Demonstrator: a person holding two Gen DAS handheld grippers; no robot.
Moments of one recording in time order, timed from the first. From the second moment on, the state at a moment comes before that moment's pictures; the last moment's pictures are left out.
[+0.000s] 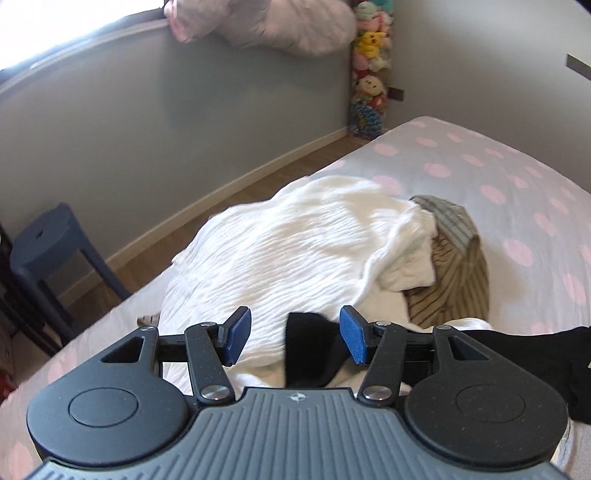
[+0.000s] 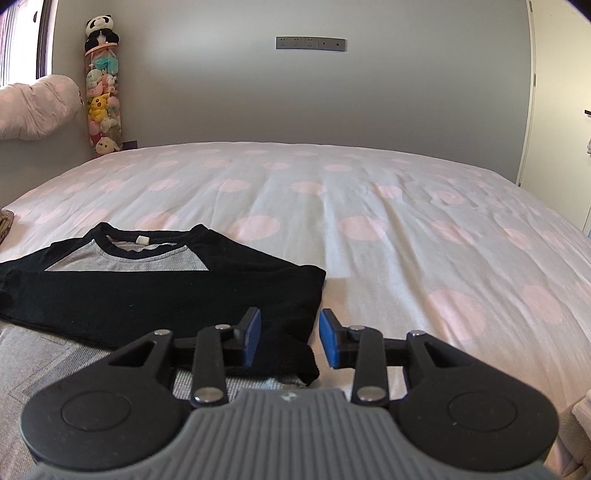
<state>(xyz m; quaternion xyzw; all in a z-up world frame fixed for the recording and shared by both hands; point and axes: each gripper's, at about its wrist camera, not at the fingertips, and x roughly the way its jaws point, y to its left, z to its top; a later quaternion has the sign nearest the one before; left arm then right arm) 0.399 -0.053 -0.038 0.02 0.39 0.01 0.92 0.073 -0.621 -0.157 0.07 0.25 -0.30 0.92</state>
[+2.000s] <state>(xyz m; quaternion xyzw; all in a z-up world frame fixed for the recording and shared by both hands) 0.187 -0.271 -0.068 -0.21 0.56 -0.19 0.77 0.056 -0.627 -0.136 0.16 0.20 -0.23 0.94</state>
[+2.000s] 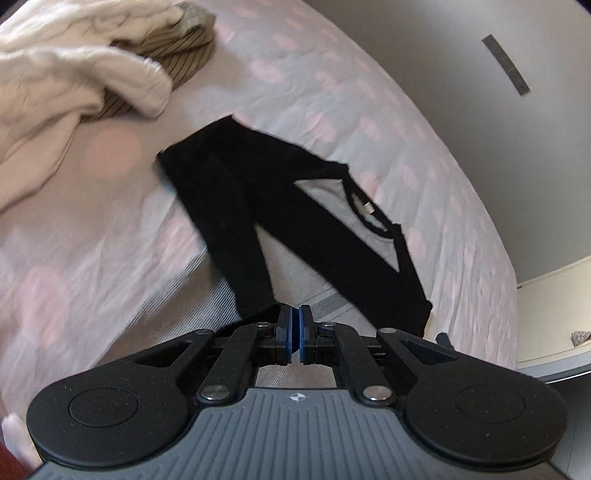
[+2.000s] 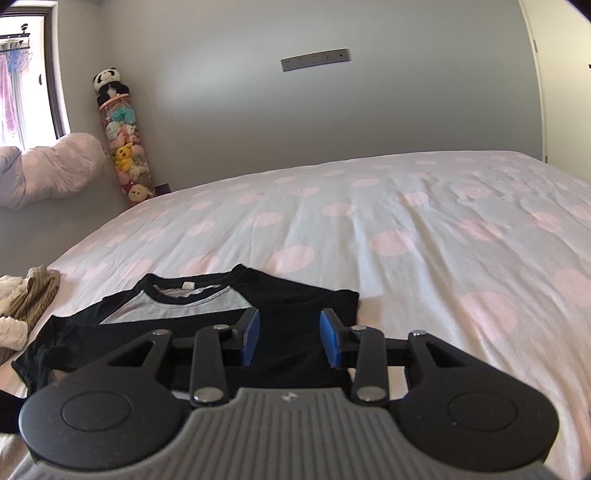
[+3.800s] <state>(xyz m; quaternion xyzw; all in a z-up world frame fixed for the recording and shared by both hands) 0.240 -0.203 -0.149 0.00 0.52 -0.32 0.80 0.088 -0.376 -0.132 0.07 0.37 -0.11 0.92</state>
